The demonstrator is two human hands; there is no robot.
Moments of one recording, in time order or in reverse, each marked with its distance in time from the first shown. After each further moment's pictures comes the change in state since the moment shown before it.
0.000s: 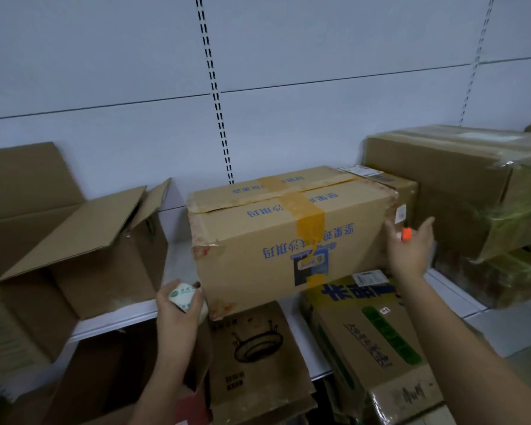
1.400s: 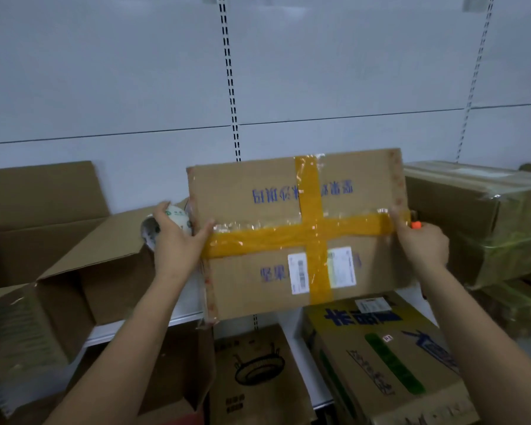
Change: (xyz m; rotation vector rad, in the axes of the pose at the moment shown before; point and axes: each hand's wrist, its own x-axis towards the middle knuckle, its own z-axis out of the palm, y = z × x) left_hand 0.036 0.143 -0.014 0.201 0.081 0.439; right_hand -0.016 -0.082 -0.057 -0.136 -0.084 -0.091
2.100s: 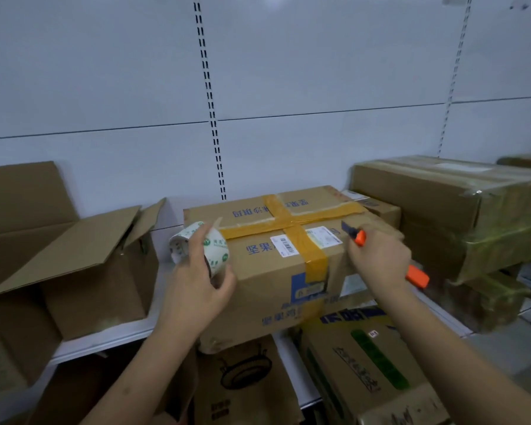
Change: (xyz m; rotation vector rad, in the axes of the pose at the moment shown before) left_hand -0.065 0.003 0.026 0.270 -0.232 0.291; right_hand -0.028 -0.004 0.032 -0.562 0.177 -0.479
